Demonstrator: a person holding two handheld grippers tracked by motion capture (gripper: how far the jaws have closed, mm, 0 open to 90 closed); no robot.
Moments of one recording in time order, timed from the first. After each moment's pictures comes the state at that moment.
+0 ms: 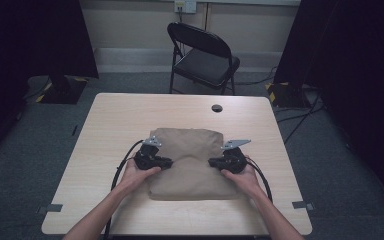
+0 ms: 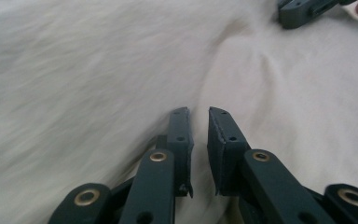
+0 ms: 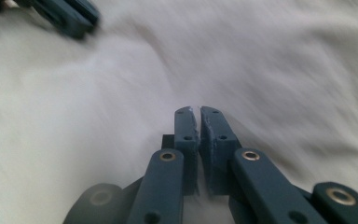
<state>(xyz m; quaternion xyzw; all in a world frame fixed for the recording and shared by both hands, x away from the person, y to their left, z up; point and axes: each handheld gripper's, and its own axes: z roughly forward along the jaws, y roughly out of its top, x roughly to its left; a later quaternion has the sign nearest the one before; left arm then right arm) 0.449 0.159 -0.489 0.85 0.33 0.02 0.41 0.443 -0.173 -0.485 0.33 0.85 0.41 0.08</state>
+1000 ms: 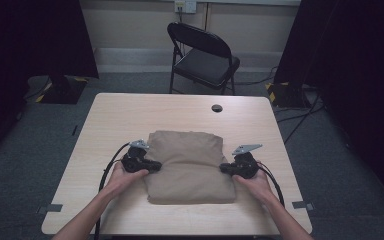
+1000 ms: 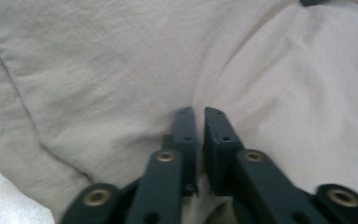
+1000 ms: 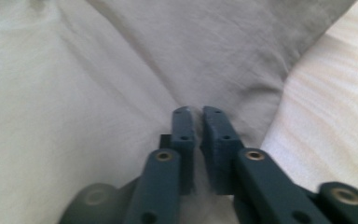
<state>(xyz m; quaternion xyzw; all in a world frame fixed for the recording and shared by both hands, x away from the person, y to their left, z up) 0.440 0.191 -0.488 0.85 0.34 0.00 0.40 0.429 -0.205 -0.488 0.35 0.85 0.38 0.07</state>
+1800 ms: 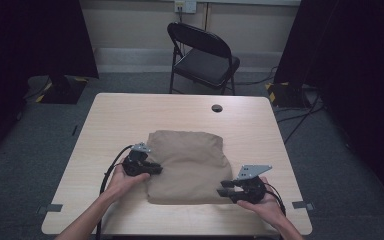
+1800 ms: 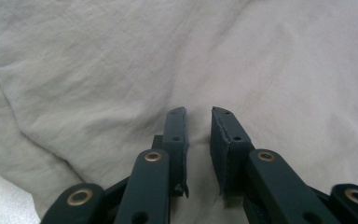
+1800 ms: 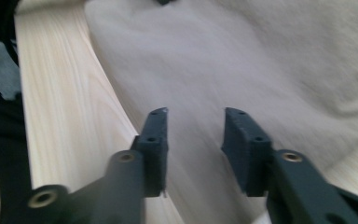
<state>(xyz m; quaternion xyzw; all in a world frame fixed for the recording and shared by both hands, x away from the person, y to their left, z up) 0.430 0.184 -0.489 0.86 0.34 0.01 0.39 0.346 -0.205 -0.460 0.25 0.87 0.43 0.06</state>
